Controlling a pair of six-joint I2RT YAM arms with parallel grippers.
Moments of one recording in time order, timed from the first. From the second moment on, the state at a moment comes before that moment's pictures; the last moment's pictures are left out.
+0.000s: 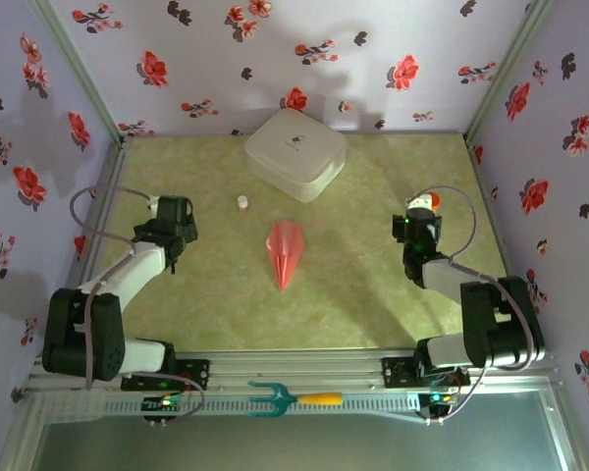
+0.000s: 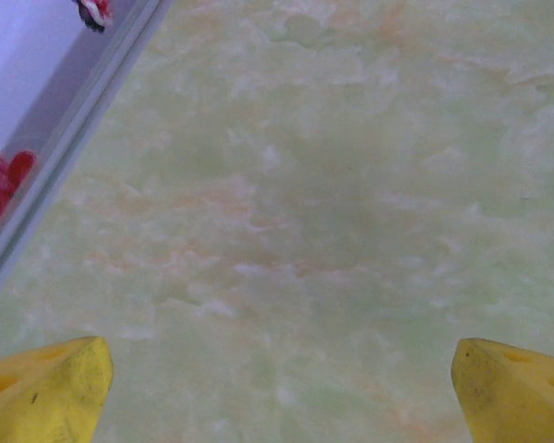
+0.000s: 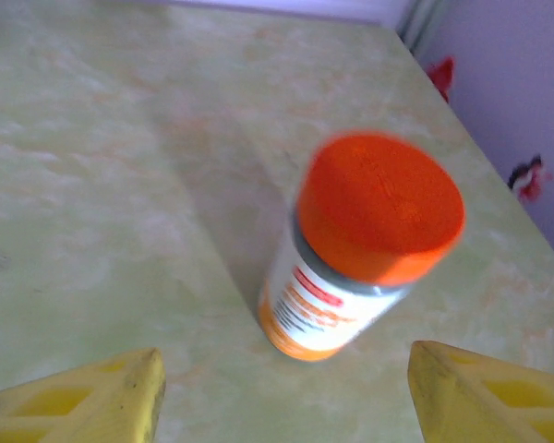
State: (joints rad) left arm -0.20 1.34 0.71 -0.21 -0.52 -0.26; right arm 0.14 1.40 0.46 0.42 0.36 -0.01
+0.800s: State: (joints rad) left arm 0.01 1.54 0.39 0.78 -0.20 -0.02; right arm 0.05 1.56 0.37 0.78 0.22 0.09
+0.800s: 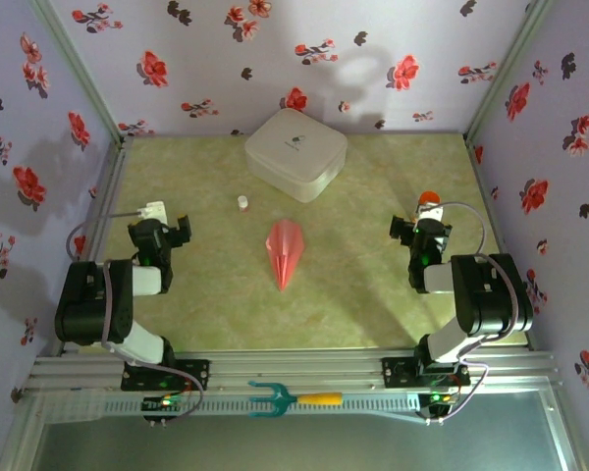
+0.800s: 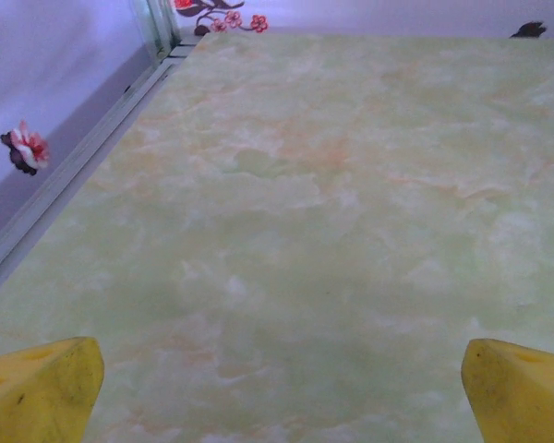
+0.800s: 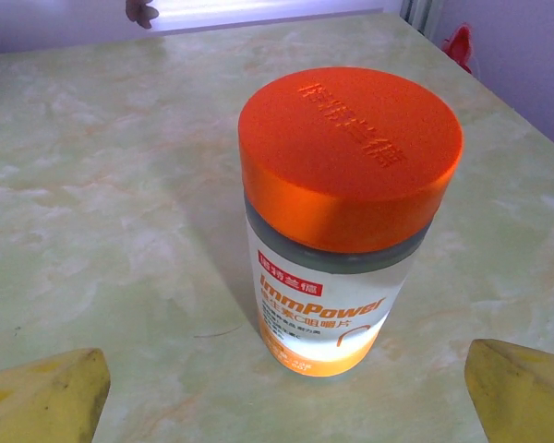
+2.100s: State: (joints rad) left arm 0.01 1.54 0.38 0.79 -0.17 -0.02; right arm 0.05 1.56 0.37 0.78 0.22 0.09
